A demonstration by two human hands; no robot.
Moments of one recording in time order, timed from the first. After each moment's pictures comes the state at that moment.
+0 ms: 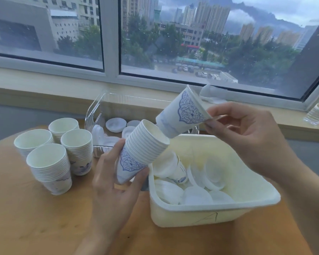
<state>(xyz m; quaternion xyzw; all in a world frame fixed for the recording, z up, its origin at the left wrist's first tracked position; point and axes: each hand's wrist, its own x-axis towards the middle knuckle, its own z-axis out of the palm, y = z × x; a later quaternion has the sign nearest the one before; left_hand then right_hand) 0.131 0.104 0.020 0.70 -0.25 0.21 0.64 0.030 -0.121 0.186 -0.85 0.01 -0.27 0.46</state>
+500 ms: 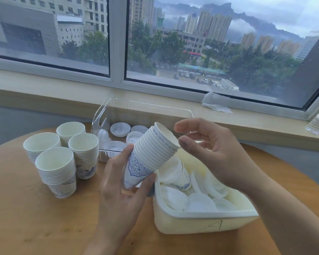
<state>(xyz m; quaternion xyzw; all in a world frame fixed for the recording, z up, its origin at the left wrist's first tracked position) 0.130 0.106 0.024 0.70 -0.26 0.20 0.63 0.055 -0.088 0.168 -0.88 0.00 -0.18 0.43</state>
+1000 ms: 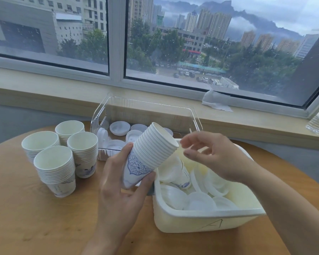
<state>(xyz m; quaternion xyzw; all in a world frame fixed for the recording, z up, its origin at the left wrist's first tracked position) 0.130 0.106 0.025 0.71 -0.26 0.20 0.62 0.068 -0.128 0.145 -0.95 0.04 -0.09 0.31</state>
